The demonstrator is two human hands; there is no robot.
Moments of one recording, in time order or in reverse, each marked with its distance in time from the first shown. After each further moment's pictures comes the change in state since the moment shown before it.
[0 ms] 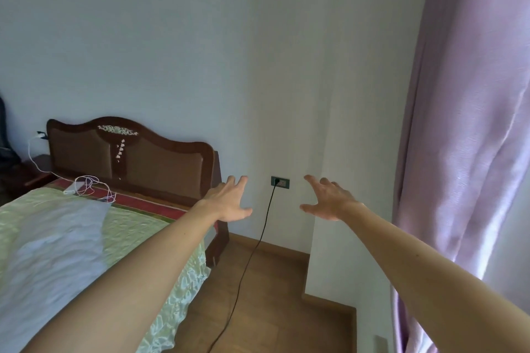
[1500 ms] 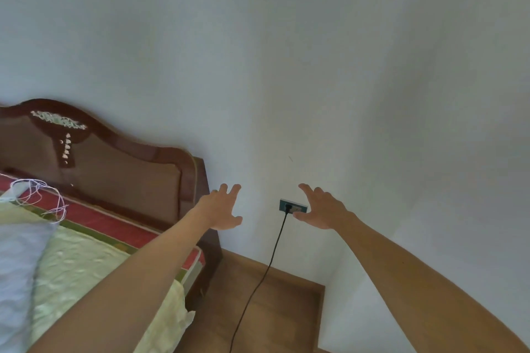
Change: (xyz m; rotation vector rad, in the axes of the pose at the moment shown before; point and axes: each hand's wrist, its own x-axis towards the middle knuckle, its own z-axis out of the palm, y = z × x) left_hand 0.425 -0.166 0.099 -0.007 -0.180 -0.026; right_hand 0.453 0.041 0.098 0.106 -0.186 0.024
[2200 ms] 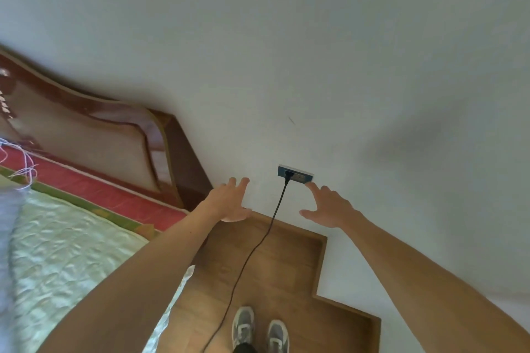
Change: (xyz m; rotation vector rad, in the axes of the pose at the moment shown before) left_hand 0.174 0.009 0.112 -0.096 -0.326 -0.006; right_hand 0.146 0.093 0.109 0.054 -0.317 0.067
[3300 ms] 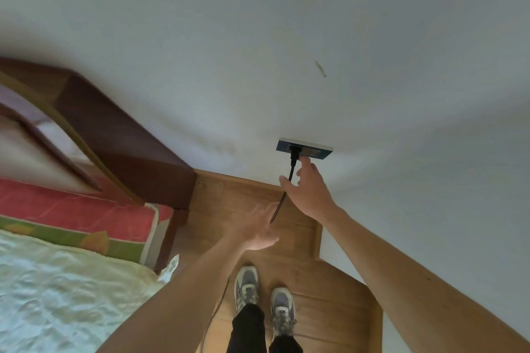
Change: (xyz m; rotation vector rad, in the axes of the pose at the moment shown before) left_hand 0.154 0.003 0.170 -0.346 -0.385 0.162; right_hand 0.159 -0.027 0.102 0.623 0.194 0.239
